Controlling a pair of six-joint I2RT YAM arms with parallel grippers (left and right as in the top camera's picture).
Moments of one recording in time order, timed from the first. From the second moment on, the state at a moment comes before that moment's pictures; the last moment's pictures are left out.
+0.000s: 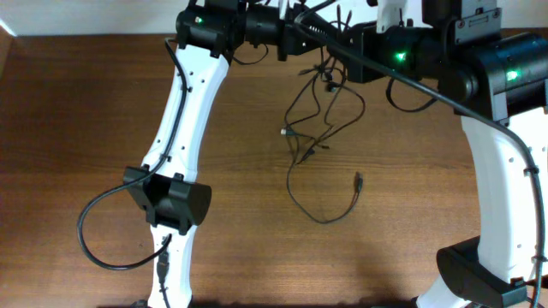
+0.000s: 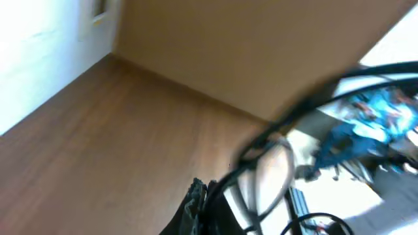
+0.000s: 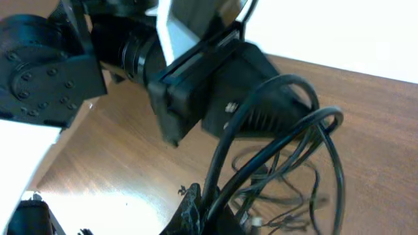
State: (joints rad) left arm -0.31 2.28 2.59 -0.90 1.18 0.15; right arm 0.31 1.82 2.48 -1.34 -0.46 0.16
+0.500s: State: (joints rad) left arm -0.25 2.16 2.59 -1.12 0.33 0.02; right arm 0.31 1.82 2.48 -1.69 0.15 0.31
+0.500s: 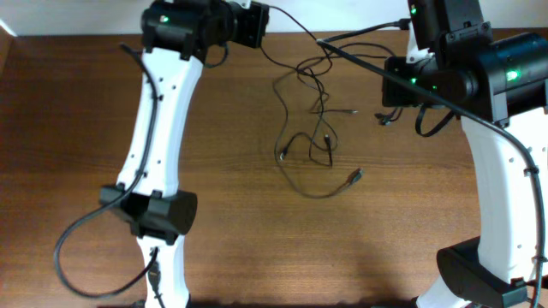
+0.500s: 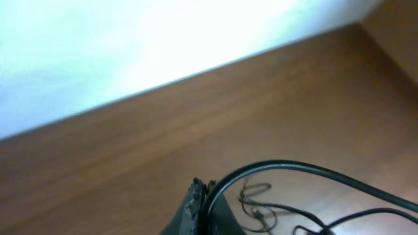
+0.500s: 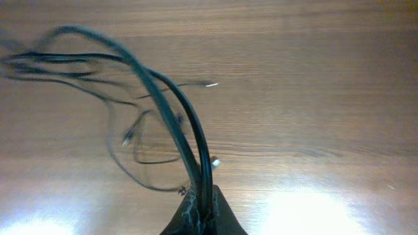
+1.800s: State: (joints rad) left arm -0.10 1.86 2.58 -1.00 0.66 -0.09; right arm 0.00 1.84 2.29 -1.49 -0.61 -0.03
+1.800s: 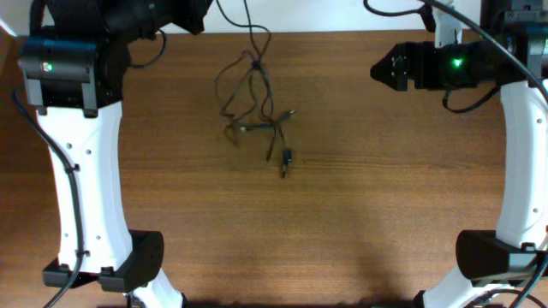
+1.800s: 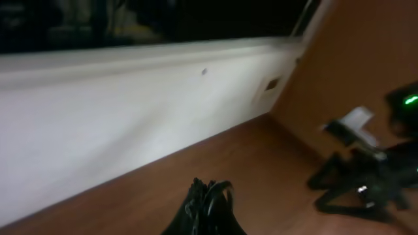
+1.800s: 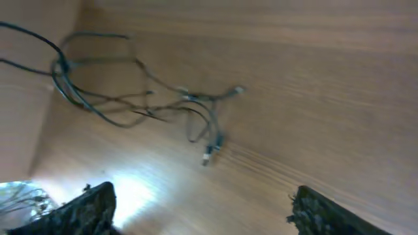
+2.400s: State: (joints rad) left arm -0.12 1.85 2.58 -1.01 0.77 -0.18; right arm 0.41 1.94 2.29 -1.24 -0.45 0.05
